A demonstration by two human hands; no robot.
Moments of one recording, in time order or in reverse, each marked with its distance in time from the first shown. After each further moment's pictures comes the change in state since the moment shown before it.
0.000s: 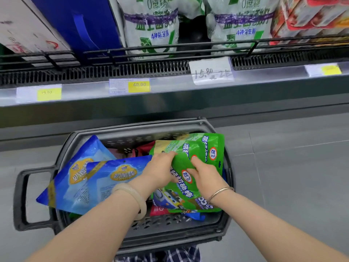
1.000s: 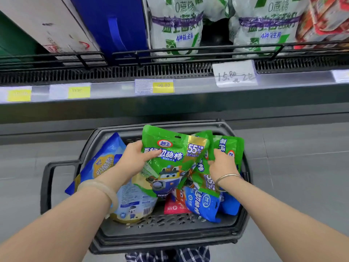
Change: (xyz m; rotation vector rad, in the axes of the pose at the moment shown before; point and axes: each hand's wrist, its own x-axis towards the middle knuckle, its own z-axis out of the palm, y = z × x) left_hand -0.029 -0.069 -0.056 -0.953 0.271 -0.149; right_hand 0.029 -0.021 -0.008 -0.161 0.117 0.307
